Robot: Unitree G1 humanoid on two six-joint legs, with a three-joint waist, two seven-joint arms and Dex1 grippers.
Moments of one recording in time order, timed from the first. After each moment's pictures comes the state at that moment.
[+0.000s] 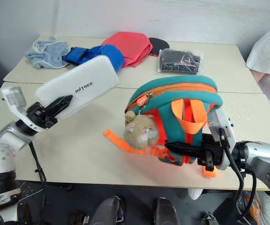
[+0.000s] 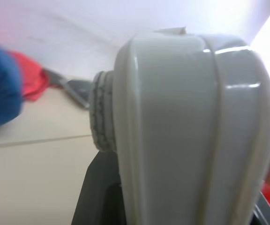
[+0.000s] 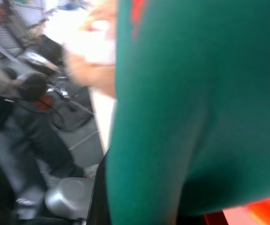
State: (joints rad) left arm -0.38 0.63 0.50 -0.14 -1.02 0.76 -0.85; right arm -0.06 -0.92 -0.32 -0.56 1.16 0.78 0.90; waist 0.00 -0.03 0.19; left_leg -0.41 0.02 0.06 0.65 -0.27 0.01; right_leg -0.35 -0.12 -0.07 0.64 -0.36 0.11
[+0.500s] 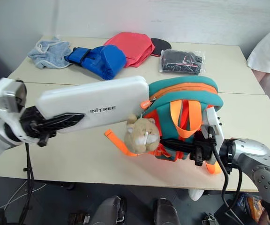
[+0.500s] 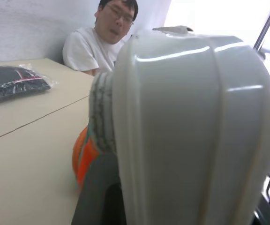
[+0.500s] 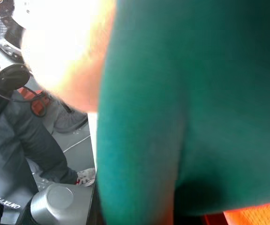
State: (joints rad) left arm -0.32 0.79 0.31 -0.34 -0.97 0.70 -0.96; right arm -0.14 -0.84 -0.22 -0.54 1.06 0.75 0.90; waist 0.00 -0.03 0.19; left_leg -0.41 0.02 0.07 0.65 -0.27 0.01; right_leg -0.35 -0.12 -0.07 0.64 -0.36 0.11
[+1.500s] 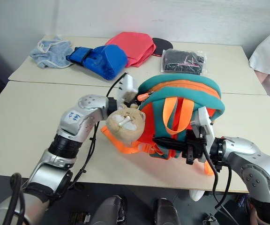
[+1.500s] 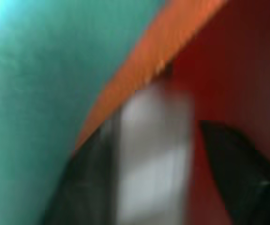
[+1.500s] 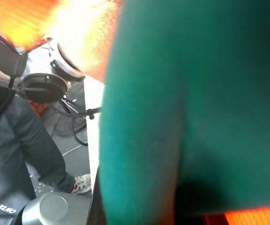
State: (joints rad) left arm -0.84 0.35 -0.17 0.10 -0.46 0.51 -1.02; right arm -0.18 -0.76 -0.16 -0.55 0.98 0.74 0.87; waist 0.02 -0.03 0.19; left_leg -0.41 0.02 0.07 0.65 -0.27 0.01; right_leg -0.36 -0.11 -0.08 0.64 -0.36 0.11
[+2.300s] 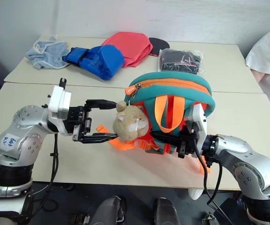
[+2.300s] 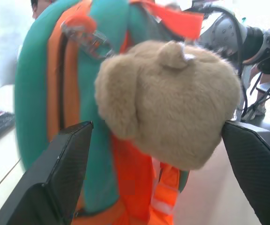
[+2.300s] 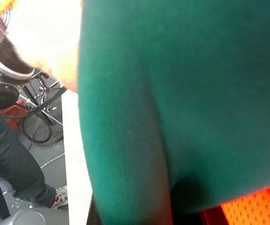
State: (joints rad) left arm -0.50 0.60 0.06 -0.38 -0.62 0.47 -1.08; right arm -0.22 -0.71 -0.12 -0.52 0.93 0.72 0.80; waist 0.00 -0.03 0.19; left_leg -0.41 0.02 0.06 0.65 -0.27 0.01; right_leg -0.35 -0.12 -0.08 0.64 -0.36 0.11
